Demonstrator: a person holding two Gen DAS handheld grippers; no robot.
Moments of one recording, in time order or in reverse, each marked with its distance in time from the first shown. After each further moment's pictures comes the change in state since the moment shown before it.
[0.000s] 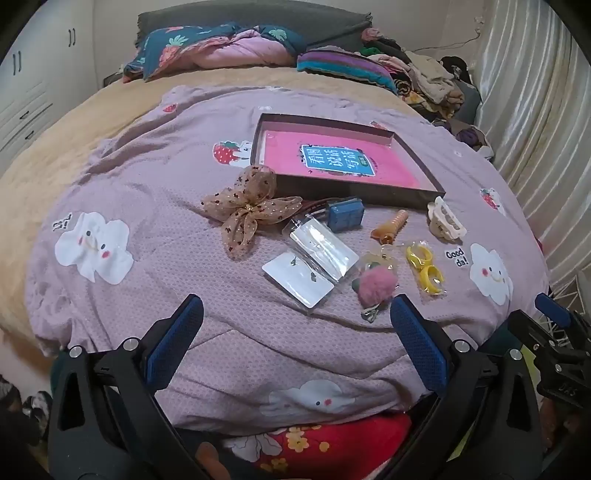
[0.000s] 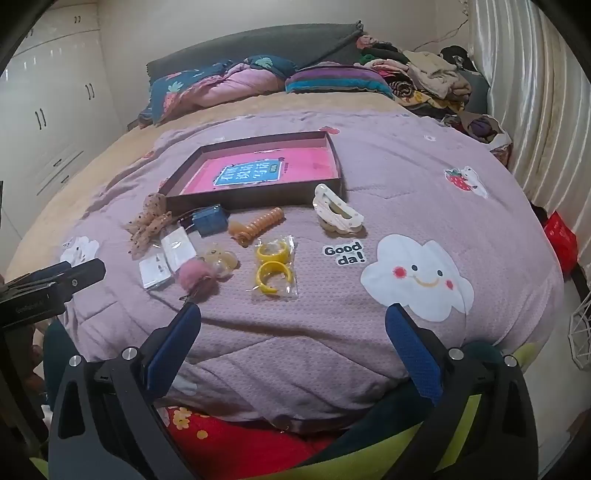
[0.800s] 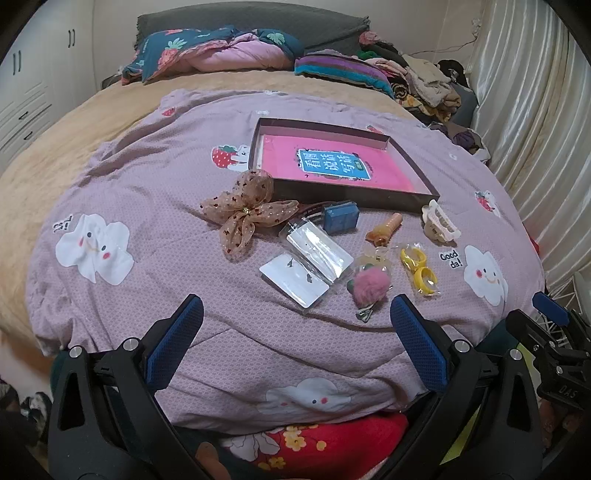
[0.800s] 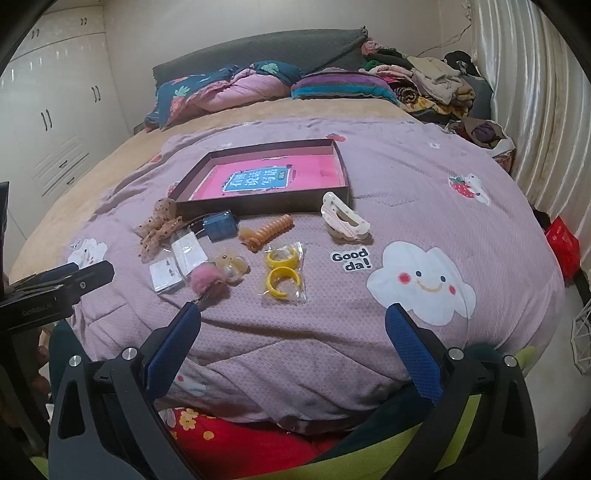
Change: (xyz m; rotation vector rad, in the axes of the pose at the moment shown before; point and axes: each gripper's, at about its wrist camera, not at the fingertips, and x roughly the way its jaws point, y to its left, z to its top) left arm -0.009 -0.005 0.001 0.004 -0.015 -0.005; right arm -0.010 0.008 0.001 -0.012 -0.017 0.014
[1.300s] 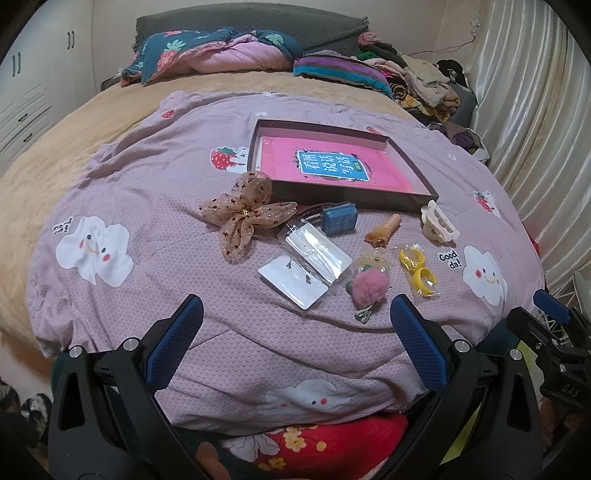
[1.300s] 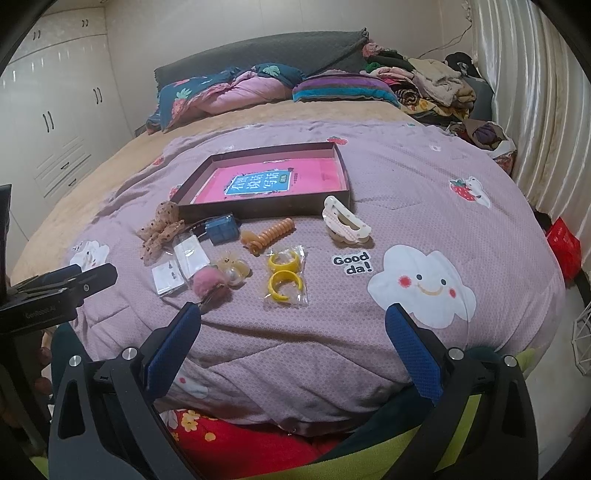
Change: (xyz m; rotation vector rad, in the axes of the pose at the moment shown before) left arm -0.003 -0.002 0.000 0.001 -0.004 -0.001; right arm -0.003 0.000 0.002 0.003 -0.008 0.008
